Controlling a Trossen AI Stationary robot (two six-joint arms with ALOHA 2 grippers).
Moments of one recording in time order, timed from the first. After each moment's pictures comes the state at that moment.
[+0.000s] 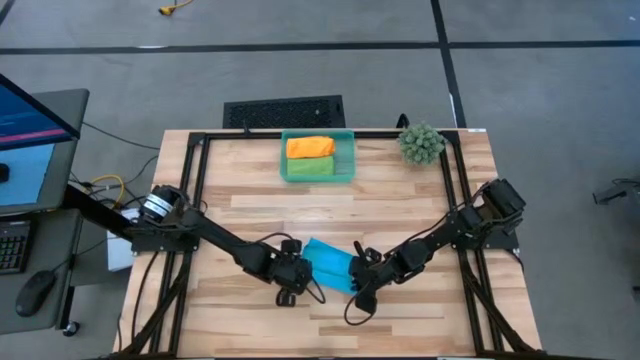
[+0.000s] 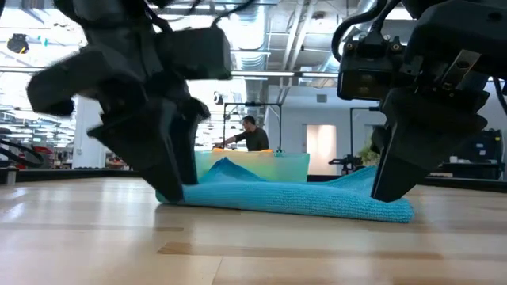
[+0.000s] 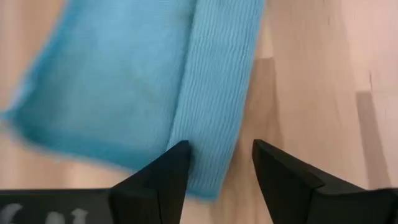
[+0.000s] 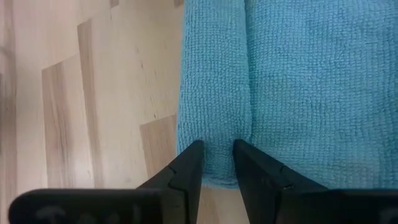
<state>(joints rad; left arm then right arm) -0.42 1.88 1.12 -0.39 -0.20 -0.29 0.50 1.83 0.87 -0.06 0.08 0.73</state>
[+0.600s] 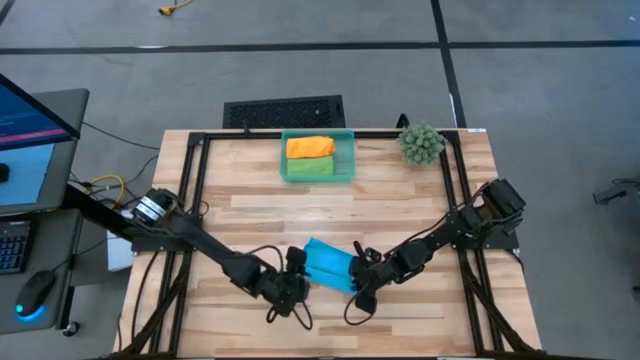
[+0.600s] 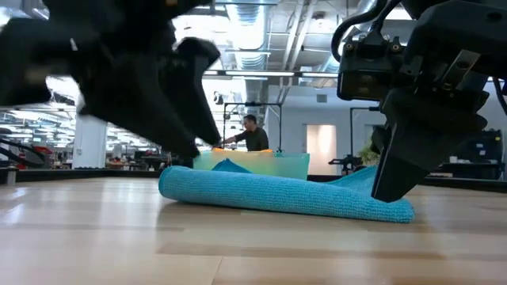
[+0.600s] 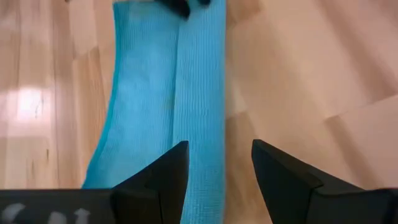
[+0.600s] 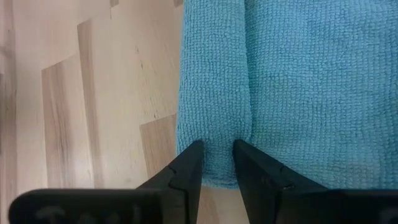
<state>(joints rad) -0.54 1.84 1.08 -0.20 -0.46 0.01 0.50 1.83 0.87 -0.07 0.08 0.73</state>
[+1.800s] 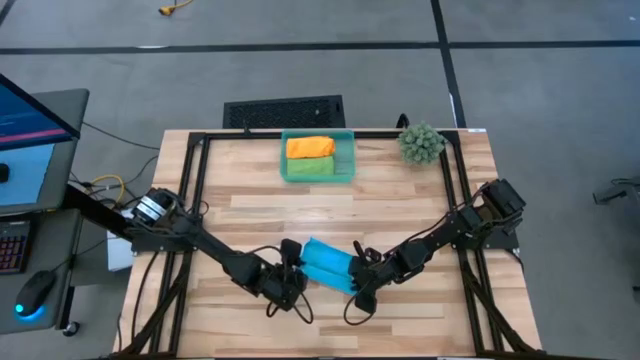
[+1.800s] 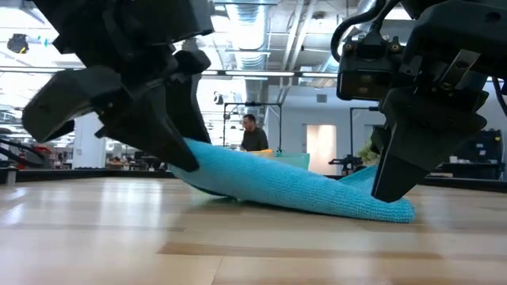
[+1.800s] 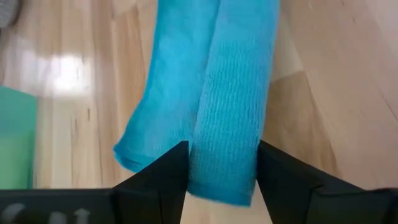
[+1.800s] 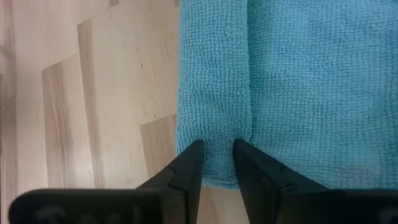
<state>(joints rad) -0.53 1.85 1.07 -0.31 -0.59 -0.05 0.50 1.83 0.87 -0.07 0.08 0.73</state>
